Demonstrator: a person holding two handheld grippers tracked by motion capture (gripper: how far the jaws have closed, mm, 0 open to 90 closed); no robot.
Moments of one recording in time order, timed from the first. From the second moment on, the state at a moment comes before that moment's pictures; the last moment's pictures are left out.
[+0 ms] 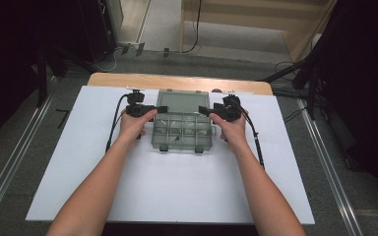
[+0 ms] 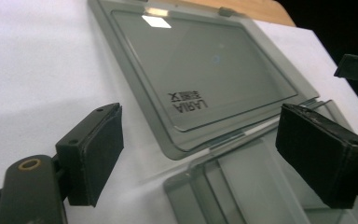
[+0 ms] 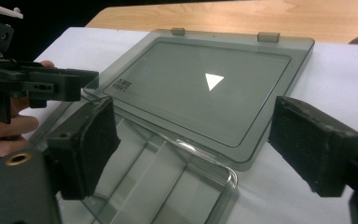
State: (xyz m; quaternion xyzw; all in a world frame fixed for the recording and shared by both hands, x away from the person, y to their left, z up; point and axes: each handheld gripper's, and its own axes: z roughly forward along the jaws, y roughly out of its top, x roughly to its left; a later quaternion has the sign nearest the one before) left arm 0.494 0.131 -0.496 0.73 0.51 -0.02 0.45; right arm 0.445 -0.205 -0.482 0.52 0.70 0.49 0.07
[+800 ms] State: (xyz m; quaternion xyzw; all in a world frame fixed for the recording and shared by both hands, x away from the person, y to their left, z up) left arm 0.504 0.125 -0.506 0.70 0.55 -0.02 0.46; right arm 0.468 -0.205 -0.504 0.57 0.68 0.45 0.04
